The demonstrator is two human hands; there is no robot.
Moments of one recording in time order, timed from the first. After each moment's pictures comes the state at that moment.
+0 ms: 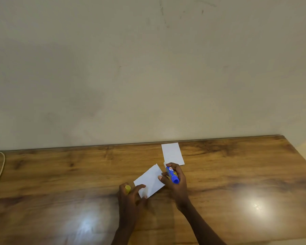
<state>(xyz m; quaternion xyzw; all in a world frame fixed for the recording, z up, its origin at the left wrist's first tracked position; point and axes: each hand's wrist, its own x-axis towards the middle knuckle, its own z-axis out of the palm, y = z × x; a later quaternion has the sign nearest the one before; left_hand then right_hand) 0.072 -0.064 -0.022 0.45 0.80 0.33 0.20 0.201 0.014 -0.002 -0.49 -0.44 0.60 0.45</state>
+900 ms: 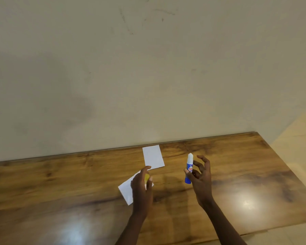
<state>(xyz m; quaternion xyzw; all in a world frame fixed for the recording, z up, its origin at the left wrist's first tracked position) 0.160 -0.010 0.016 0.47 0.72 0.46 0.23 0.324 0.042 0.023 -0.50 -0.44 0.52 0.53</state>
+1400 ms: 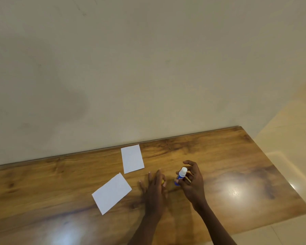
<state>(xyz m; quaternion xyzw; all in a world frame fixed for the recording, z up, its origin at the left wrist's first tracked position) 0.253 0.029 -0.035 0.57 0.76 0.23 0.22 0.373 0.061 -0.016 -0.57 -0.53 0.44 0.45</state>
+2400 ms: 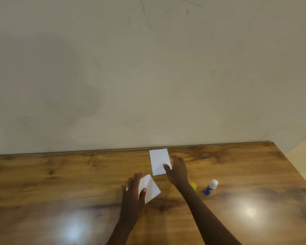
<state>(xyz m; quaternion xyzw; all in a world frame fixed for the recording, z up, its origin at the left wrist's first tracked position) 0.104 -0.008 -0.025 0.52 0.76 0.31 0.22 0.229 0.093 0.029 -0.65 -0.67 0.32 0.18</state>
